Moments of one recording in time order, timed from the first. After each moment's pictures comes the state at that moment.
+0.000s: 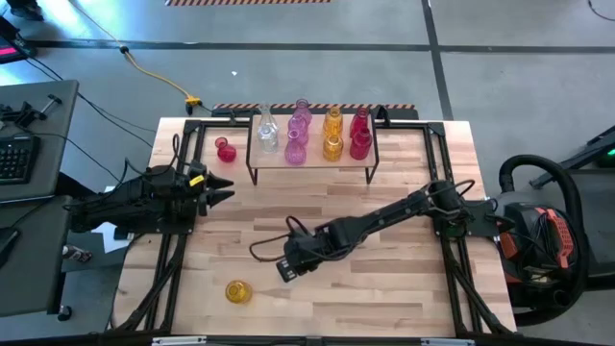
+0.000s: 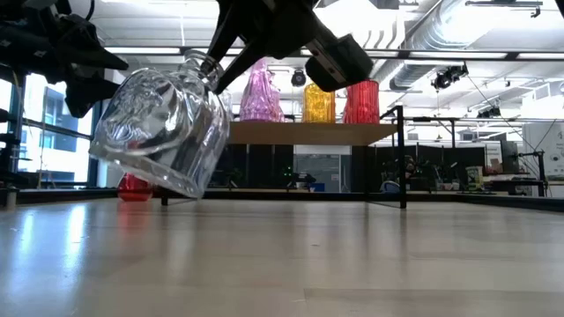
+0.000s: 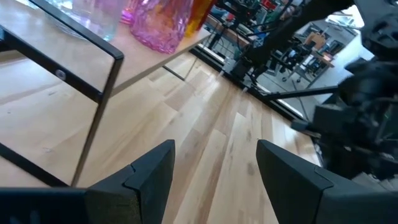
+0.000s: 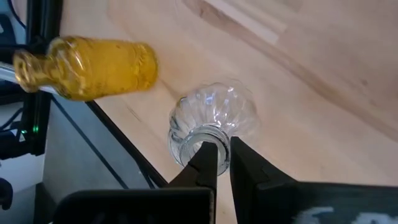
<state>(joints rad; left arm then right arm) 0.18 0.01 0.24 -0.45 0.00 -0.52 0.32 2.12 1.78 -0.62 -0.07 1.35</state>
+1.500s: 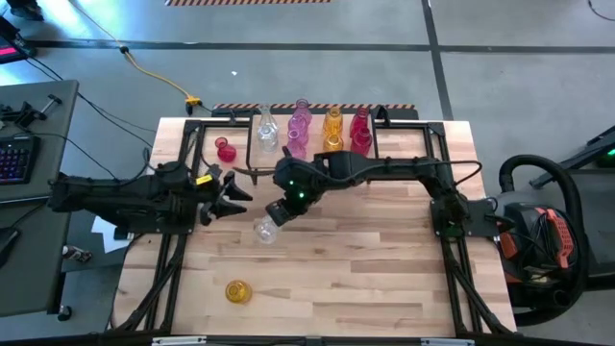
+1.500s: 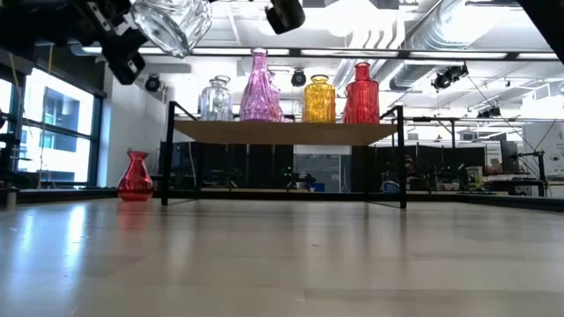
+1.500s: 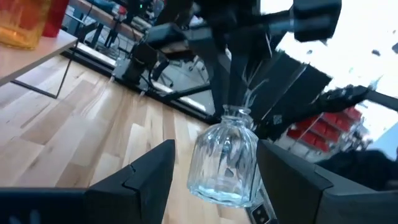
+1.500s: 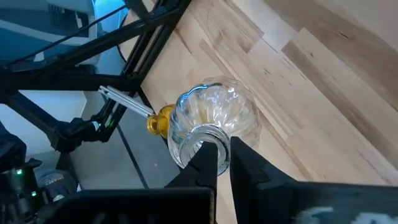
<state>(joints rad) 0.08 0.47 0.27 0.18 0.31 -0.54 0.05 2.11 2.23 -0.95 -0.29 0.97</state>
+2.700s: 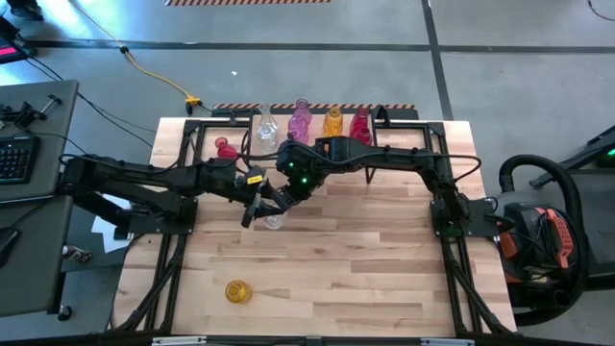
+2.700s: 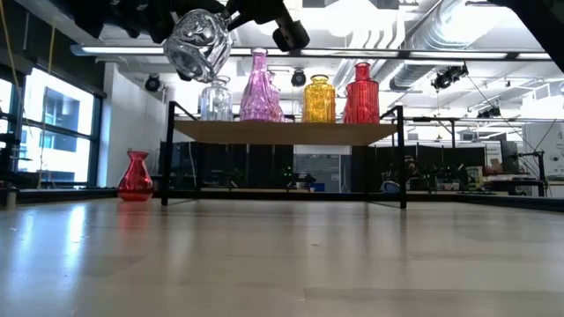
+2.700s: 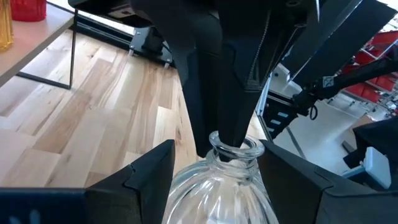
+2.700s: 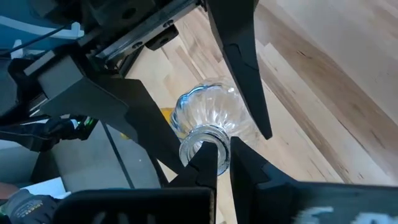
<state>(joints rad) 0.05 1.07 0.61 0.18 0.25 -0.36 -0.04 2.11 2.23 -1.02 -0.34 0.83</state>
